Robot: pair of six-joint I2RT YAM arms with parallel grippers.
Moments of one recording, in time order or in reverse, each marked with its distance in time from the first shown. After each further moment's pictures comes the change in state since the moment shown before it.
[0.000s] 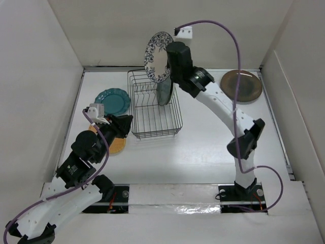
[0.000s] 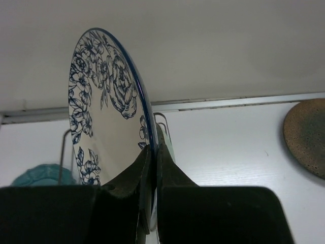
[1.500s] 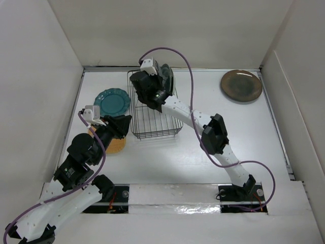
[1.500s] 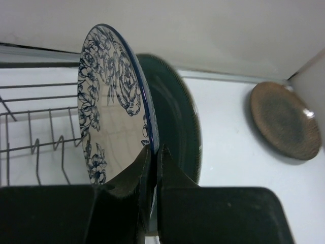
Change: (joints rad) left arm -0.001 -0.047 -0.001 0.006 -0.017 0.000; right arm 0.140 0.434 0.101 0.127 0.333 -0.243
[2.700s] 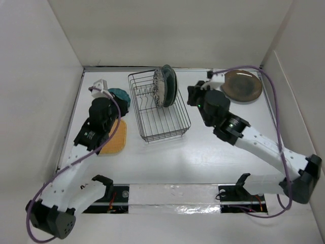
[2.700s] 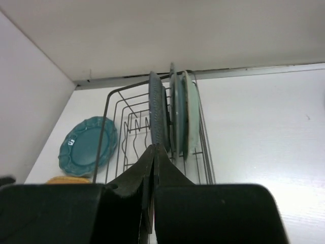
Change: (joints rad) left arm 0.333 0.403 0.100 -0.002 0.113 -0.123; right arm -0.063 -1.081 -1.112 0.336 -0.502 0.351
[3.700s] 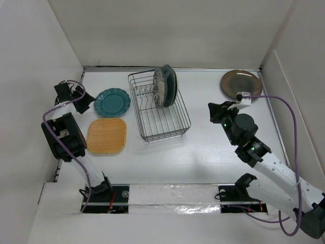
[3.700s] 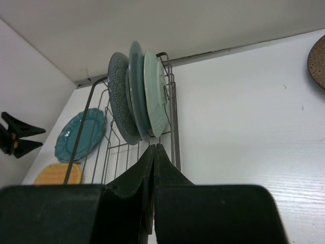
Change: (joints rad) left arm 0.806 0.943 0.344 0.117 0.555 0.069; right arm -0.213 -0.483 -0.556 0.135 -0.242 0.095
